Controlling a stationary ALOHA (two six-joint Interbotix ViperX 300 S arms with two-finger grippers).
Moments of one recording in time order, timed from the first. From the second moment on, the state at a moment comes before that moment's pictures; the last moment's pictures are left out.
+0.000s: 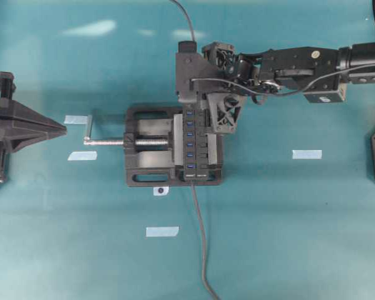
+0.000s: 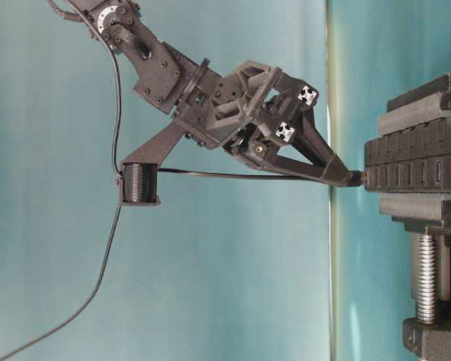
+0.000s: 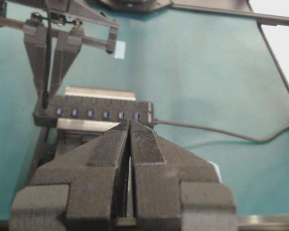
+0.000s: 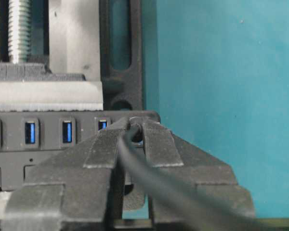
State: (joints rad) left arm 0.00 -0.99 1.17 0.01 0.01 -0.11; right arm -0.22 0.13 0.43 0.01 0.36 -0.24
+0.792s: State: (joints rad) left arm 0.00 -0.99 1.17 0.01 0.01 -0.11; right arm -0.20 0.08 0.43 0.01 0.38 -0.24
